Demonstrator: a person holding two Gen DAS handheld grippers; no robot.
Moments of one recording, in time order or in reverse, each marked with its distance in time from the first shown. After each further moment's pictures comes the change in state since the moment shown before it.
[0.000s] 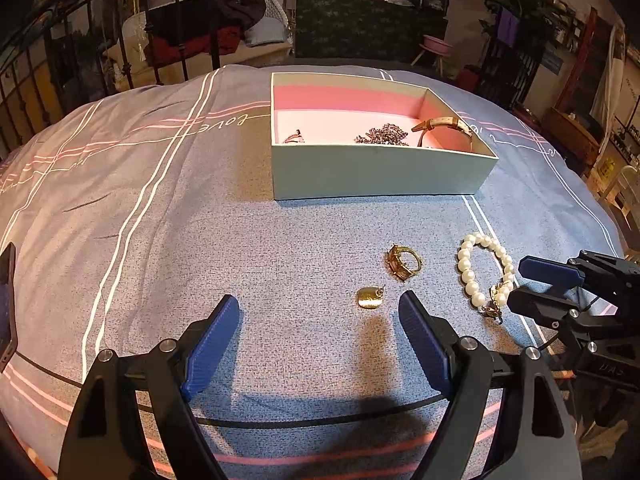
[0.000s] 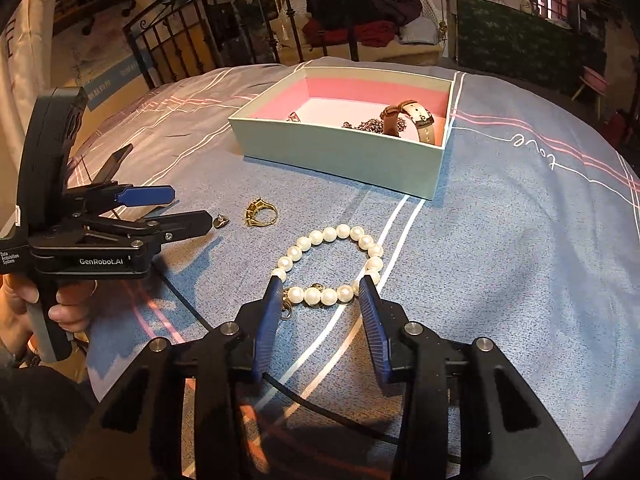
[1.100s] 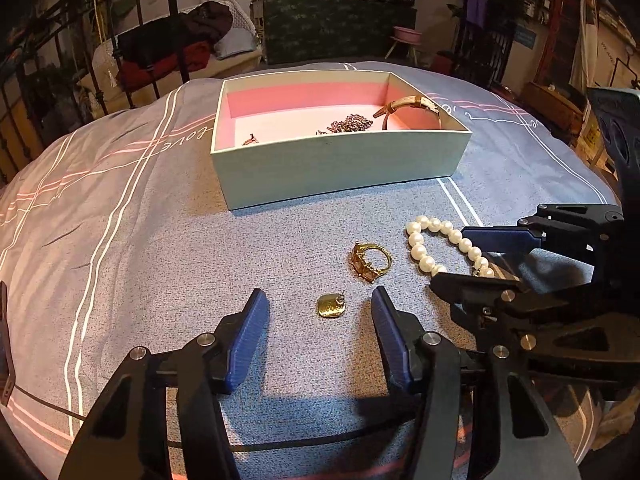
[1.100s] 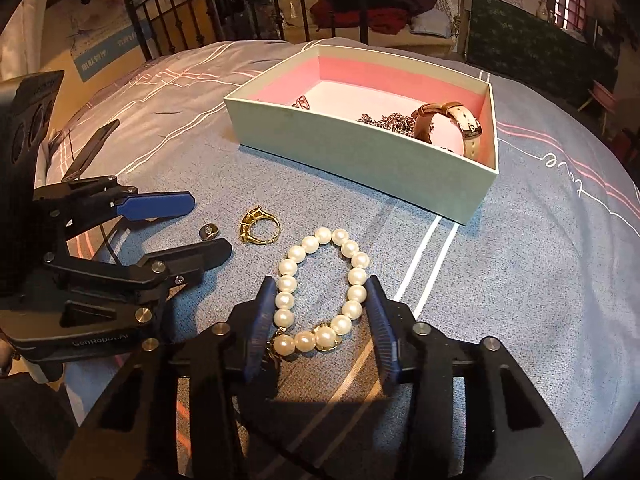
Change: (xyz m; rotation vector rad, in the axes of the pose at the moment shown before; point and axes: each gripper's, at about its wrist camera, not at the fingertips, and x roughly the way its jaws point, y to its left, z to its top) left arm 0.014 -0.025 -0.004 0.122 -0.018 -0.016; right arm 0.045 0.016 0.024 -0.075 0.075 -0.044
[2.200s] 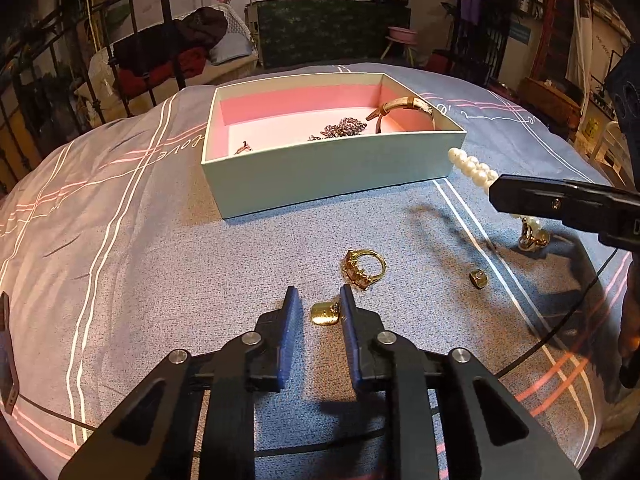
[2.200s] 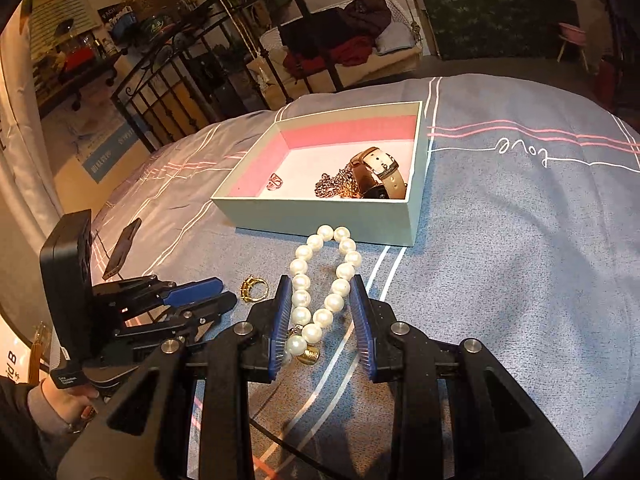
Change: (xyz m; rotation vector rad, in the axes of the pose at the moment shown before) left arm 0.001 -0.004 0.003 0.023 -0.010 0.004; right arm -0.047 -0.055 0.000 0.266 -0.165 0.147
